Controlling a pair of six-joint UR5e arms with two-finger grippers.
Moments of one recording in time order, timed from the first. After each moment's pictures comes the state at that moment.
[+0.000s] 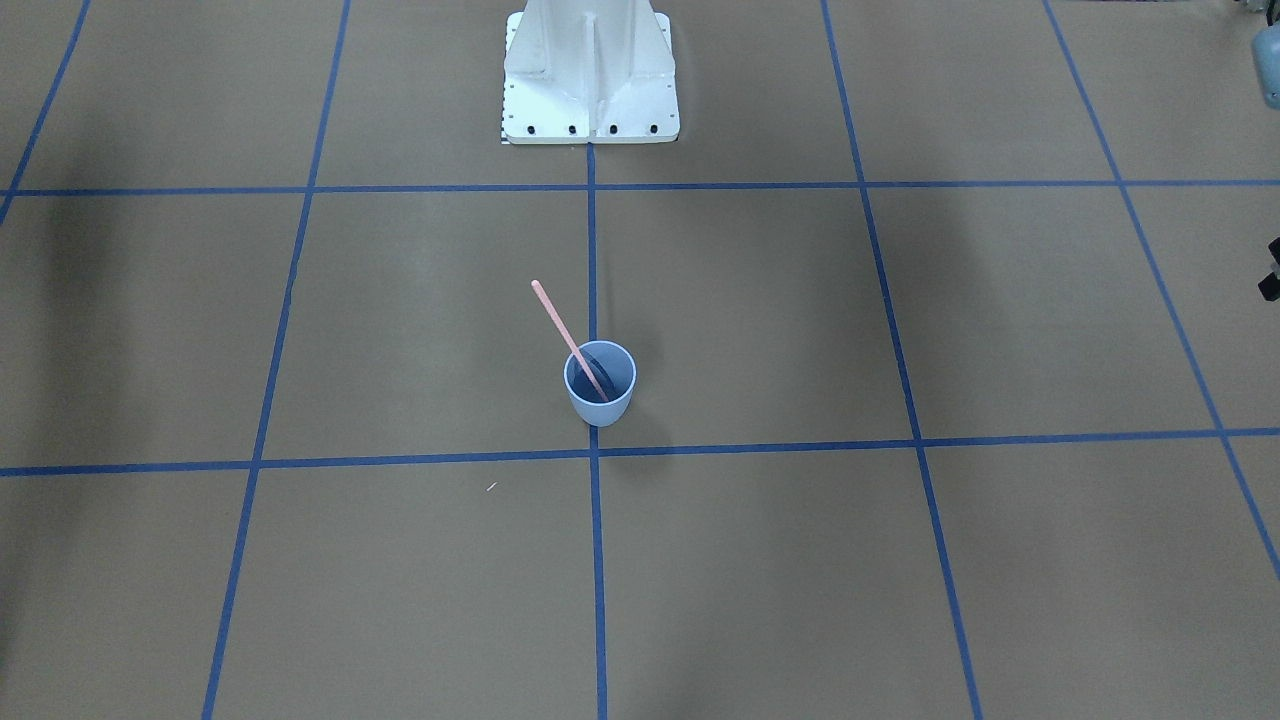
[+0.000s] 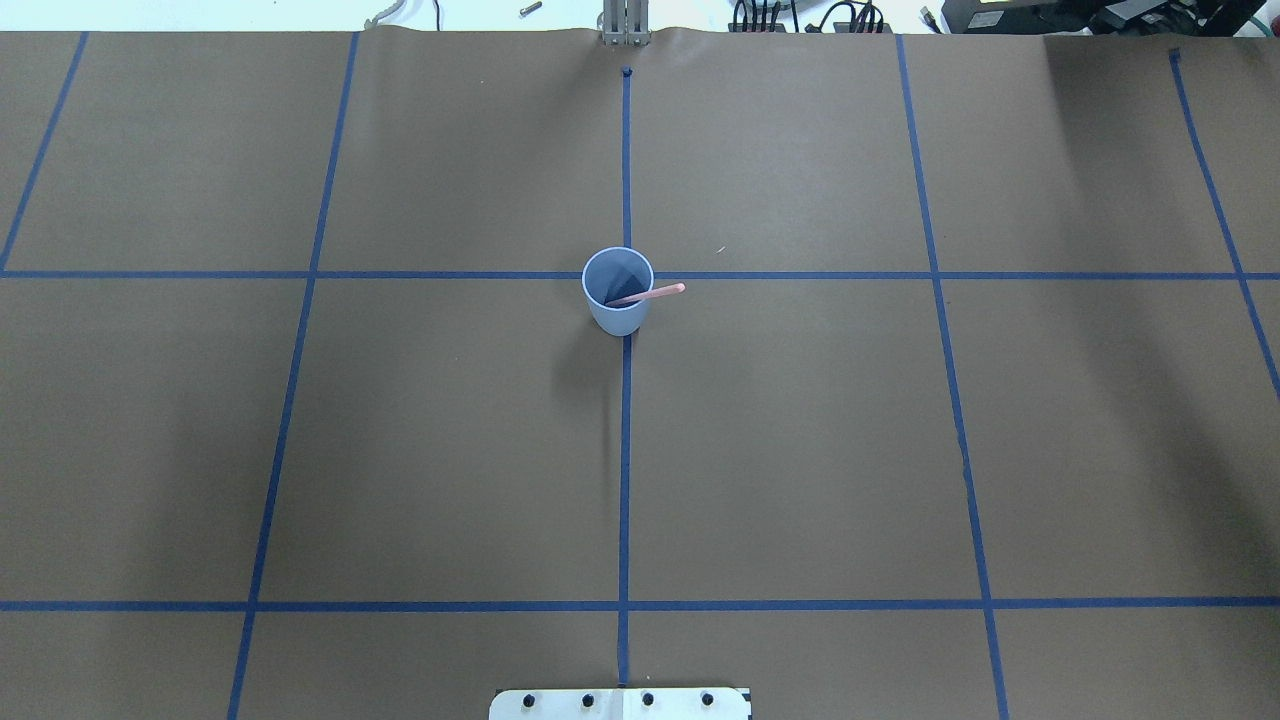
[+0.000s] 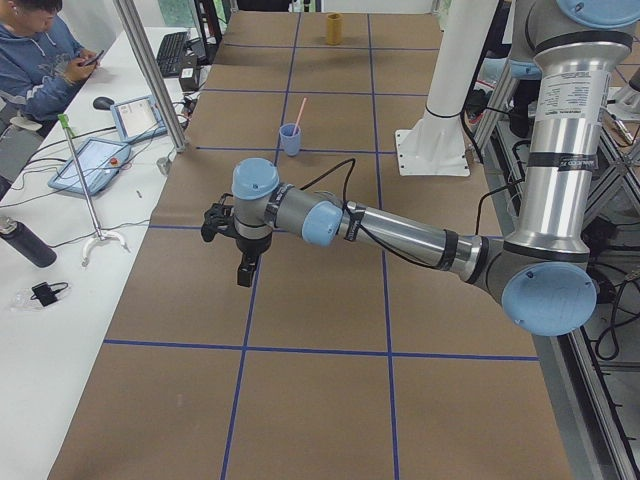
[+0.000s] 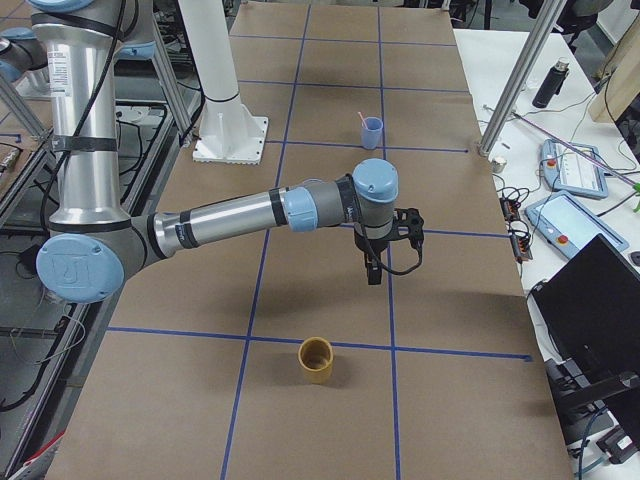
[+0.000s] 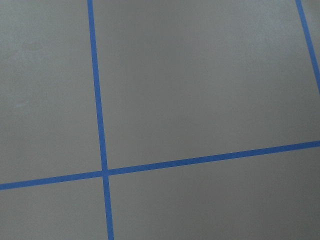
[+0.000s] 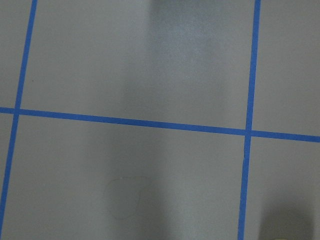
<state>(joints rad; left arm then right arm) -1.44 -1.63 -1.79 -1.69 -2.32 -0.22 1.46 -1.59 1.85 -1.59 2.37 0.17</state>
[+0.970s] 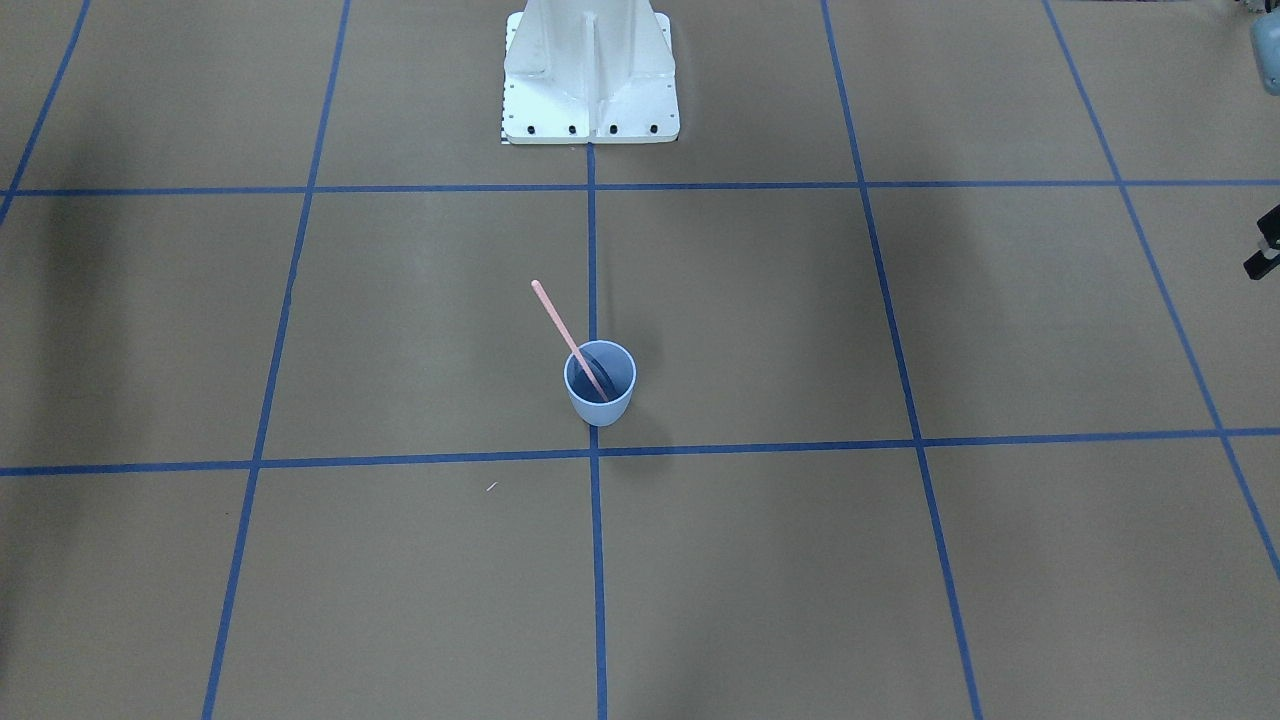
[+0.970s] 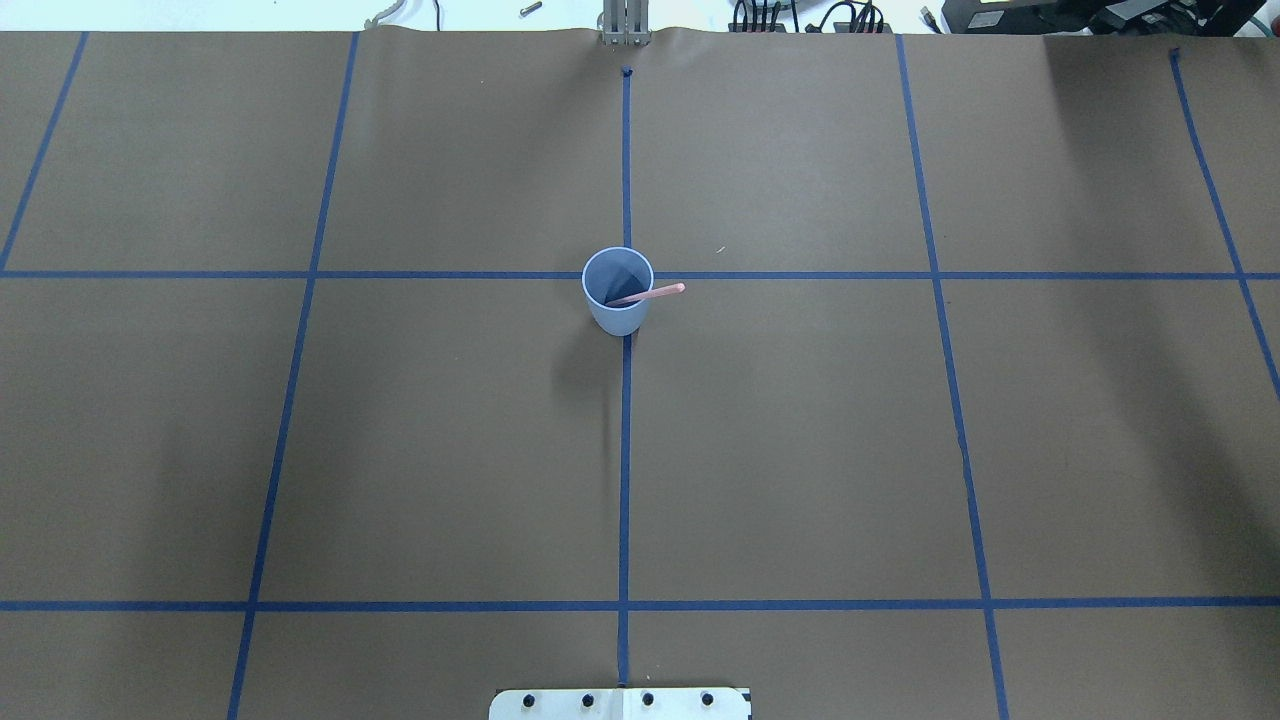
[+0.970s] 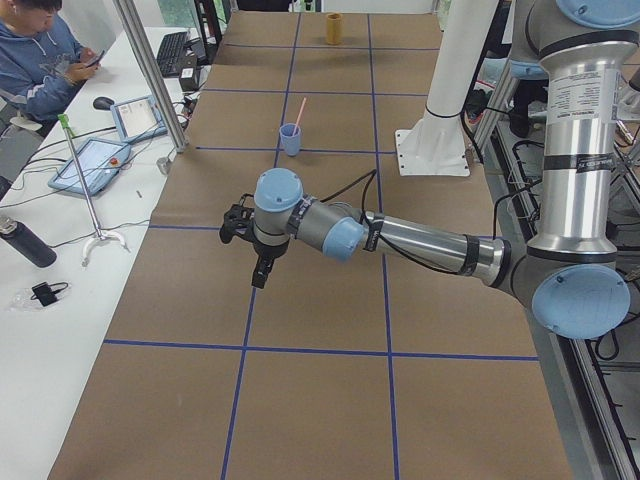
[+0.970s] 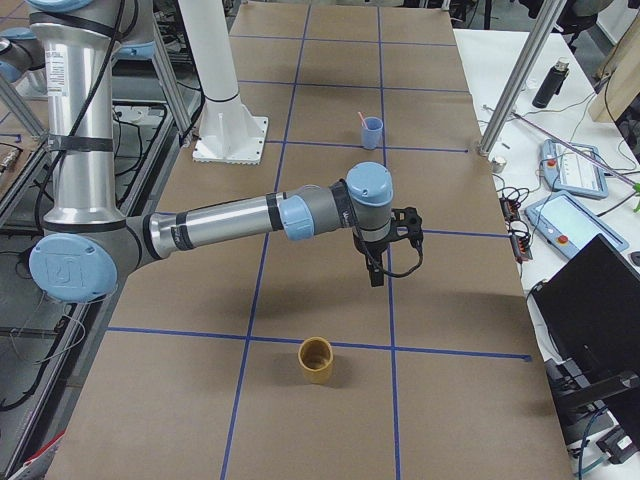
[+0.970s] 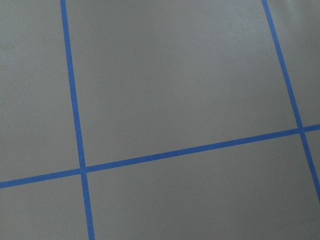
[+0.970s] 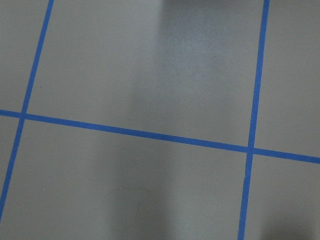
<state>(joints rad) -1.44 -1.51 -1.82 -1.87 -2.37 -0.22 1.47 -1.60 1.83 -1.46 2.37 0.17</state>
